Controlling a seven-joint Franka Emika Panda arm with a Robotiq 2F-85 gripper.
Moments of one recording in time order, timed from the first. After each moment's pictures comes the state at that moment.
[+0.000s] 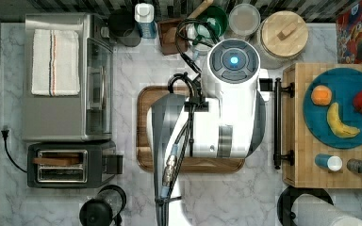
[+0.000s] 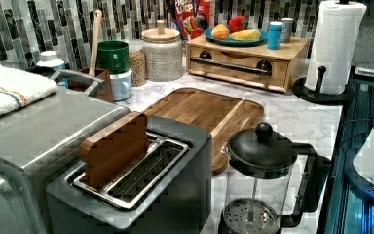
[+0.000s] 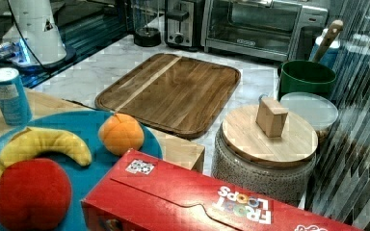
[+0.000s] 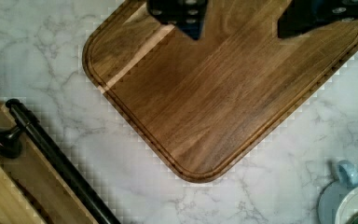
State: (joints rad) arm -0.01 0.05 -0.05 -1.86 -0.05 0.26 -0.07
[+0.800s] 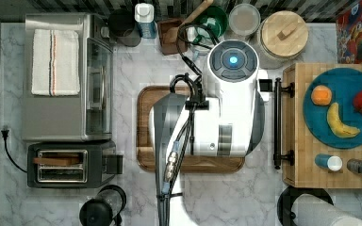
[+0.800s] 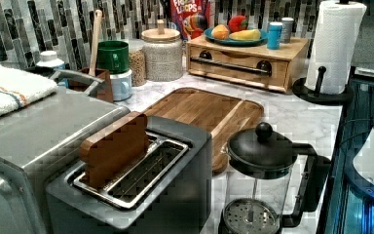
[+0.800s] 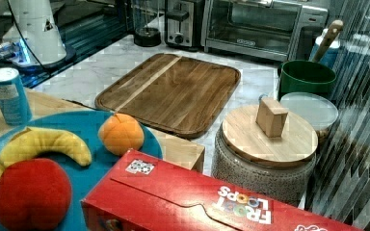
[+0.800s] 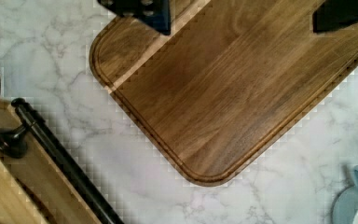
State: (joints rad) arm -0.01 0.06 -0.06 -1.88 -0.07 0.26 -0.08
